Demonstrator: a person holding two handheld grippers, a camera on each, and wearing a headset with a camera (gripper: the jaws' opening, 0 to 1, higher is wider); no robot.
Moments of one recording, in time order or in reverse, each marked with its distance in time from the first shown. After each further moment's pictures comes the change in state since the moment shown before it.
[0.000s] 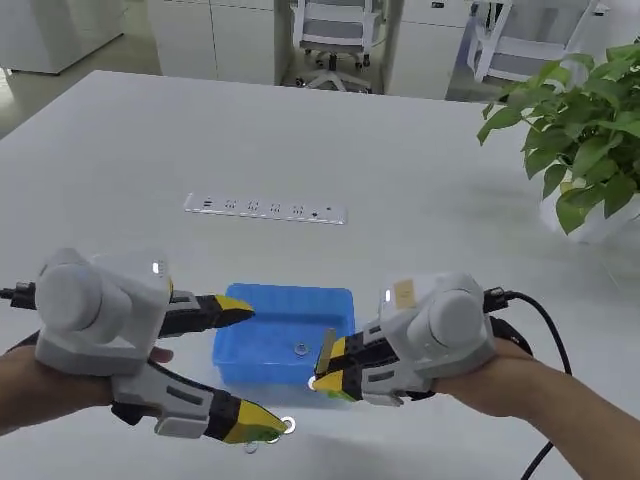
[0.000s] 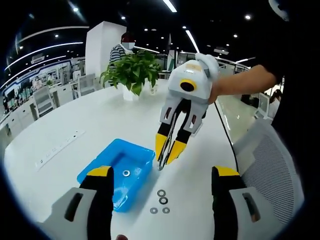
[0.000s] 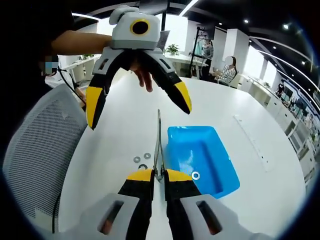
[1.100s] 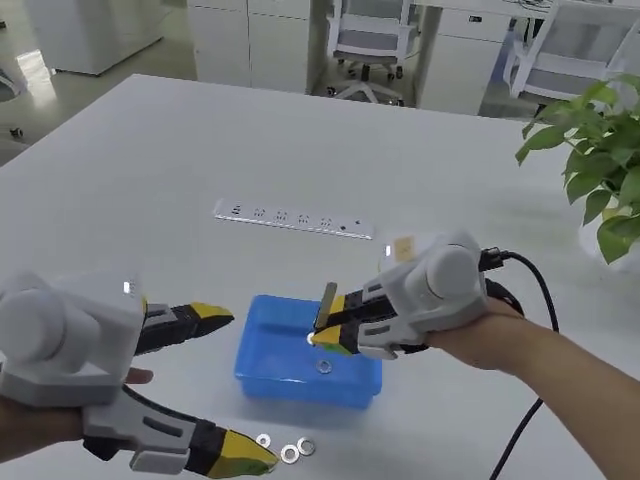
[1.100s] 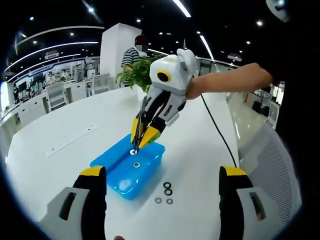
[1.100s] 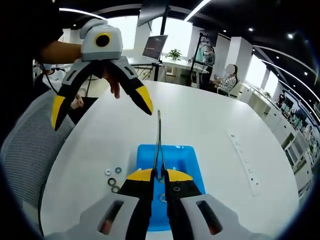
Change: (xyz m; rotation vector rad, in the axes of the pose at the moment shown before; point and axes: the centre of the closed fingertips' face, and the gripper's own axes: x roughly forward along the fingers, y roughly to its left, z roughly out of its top) left arm -0.026 0.008 -0.007 -0.061 -0.034 0.095; right arm 0.025 -0.061 0.028 -0.061 -0.033 -0.006
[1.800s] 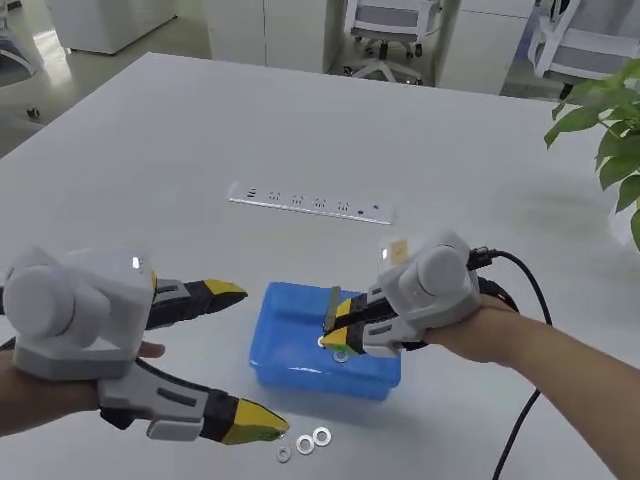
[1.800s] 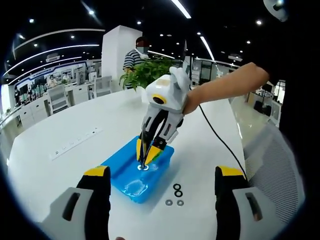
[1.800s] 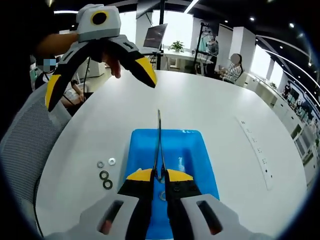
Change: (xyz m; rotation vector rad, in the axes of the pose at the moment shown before) left arm 0.004 0.022 0.003 0.016 -0.017 0.017; right arm 0.035 -0.003 -0.034 0.044 0.058 0.067
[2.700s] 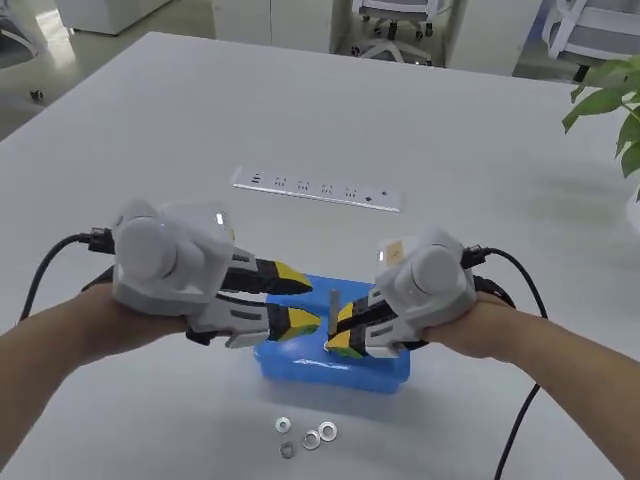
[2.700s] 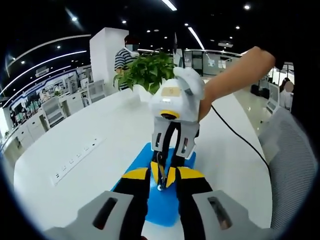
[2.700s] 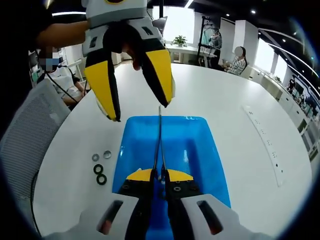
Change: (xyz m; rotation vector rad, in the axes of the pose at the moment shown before) left arm 0.057 0.041 0.009 0.146 0.045 -0.025; right arm 0.018 -0.002 -0.020 0.024 0.030 0.054
